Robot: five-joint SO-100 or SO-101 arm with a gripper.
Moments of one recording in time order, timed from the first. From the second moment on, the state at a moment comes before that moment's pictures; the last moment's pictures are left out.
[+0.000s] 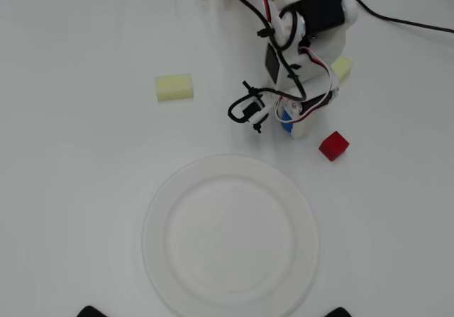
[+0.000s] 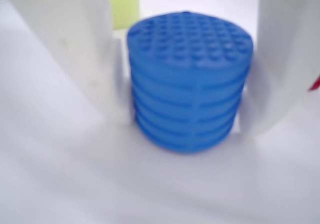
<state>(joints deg) -28.9 78.8 98.4 60.5 -0.1</state>
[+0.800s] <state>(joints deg) -5.4 86.2 98.6 33.5 -16.2</state>
